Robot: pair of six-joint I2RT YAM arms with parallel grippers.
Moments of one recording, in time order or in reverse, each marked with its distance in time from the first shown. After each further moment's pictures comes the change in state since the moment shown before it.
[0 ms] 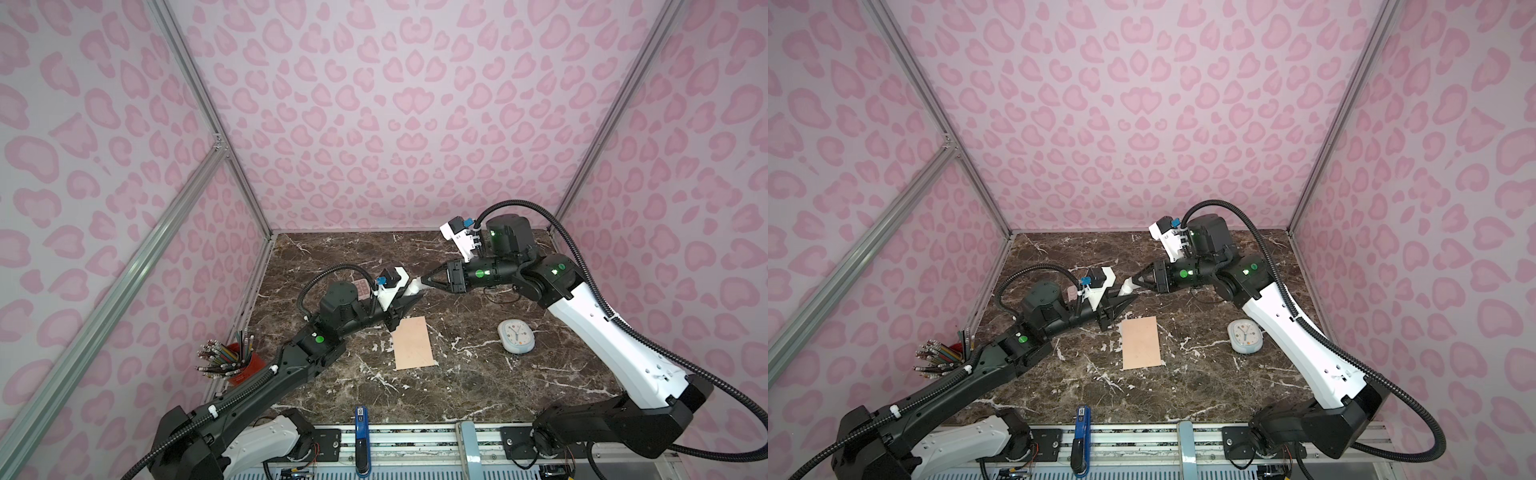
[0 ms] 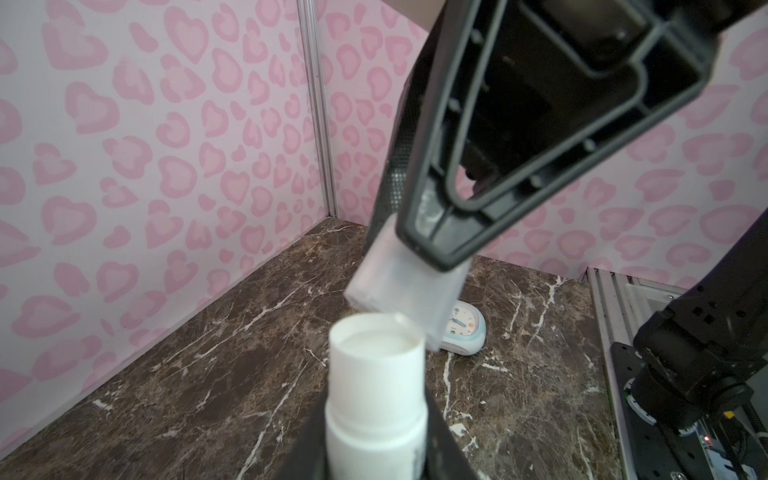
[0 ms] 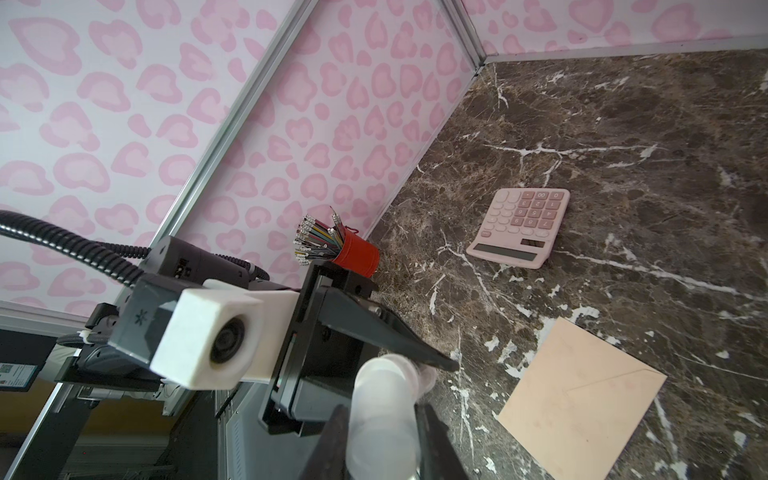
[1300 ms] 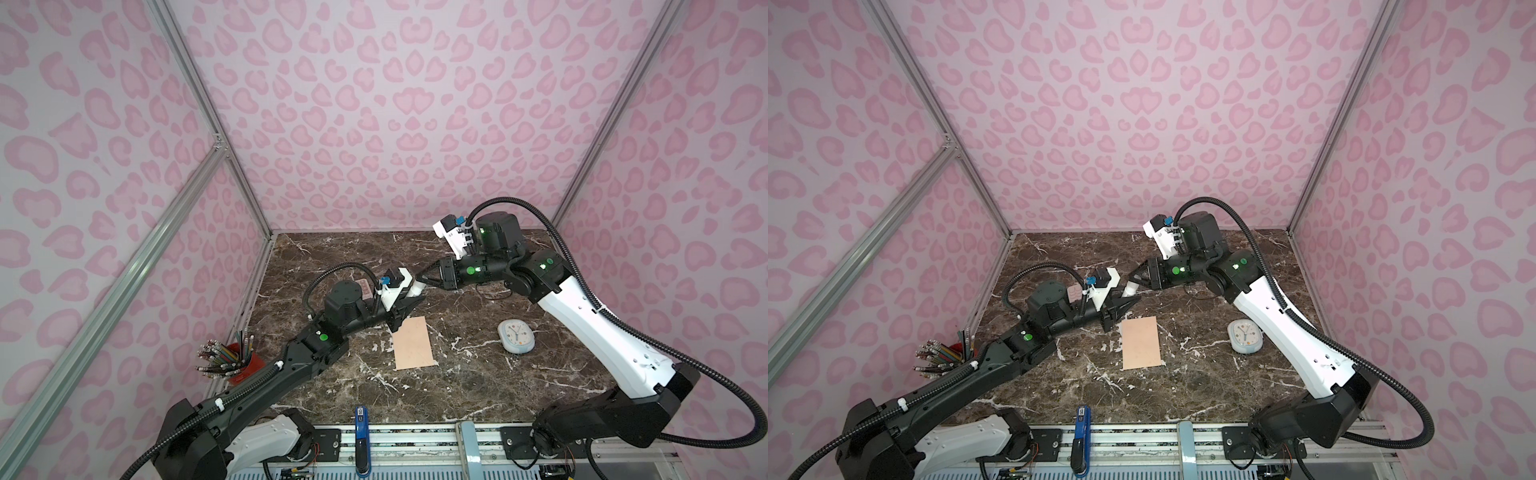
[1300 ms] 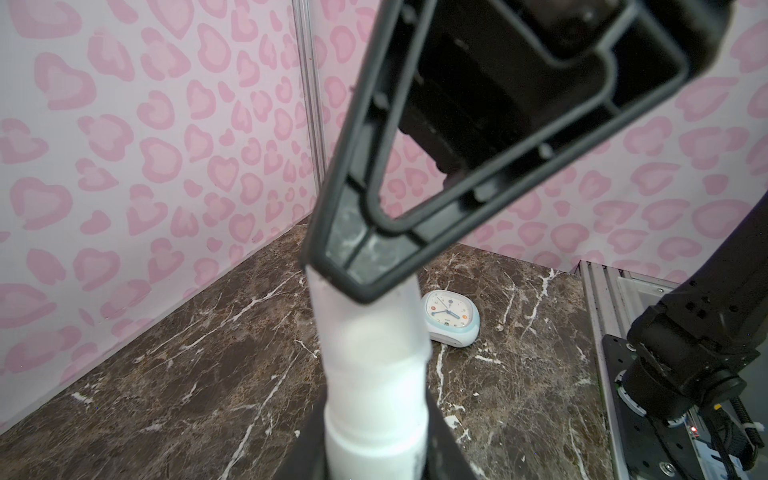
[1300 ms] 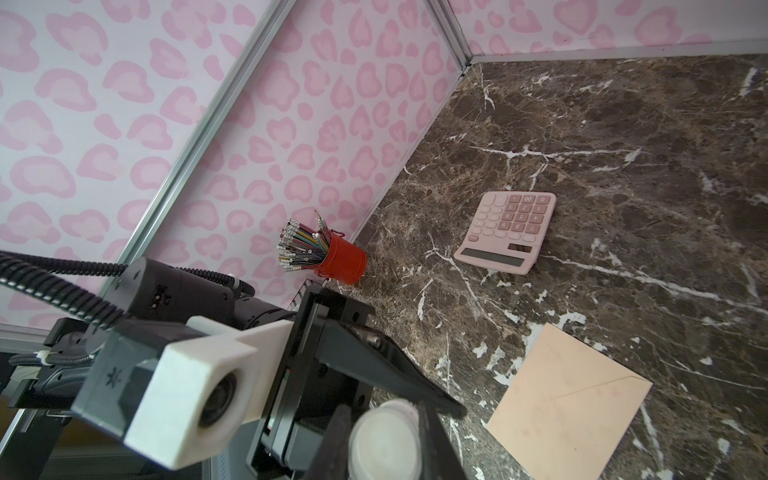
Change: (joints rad) left arm -0.011 0.034 0.000 0.006 0.010 -0.018; right arm 0.031 0.057 0.041 0.002 0.055 0.000
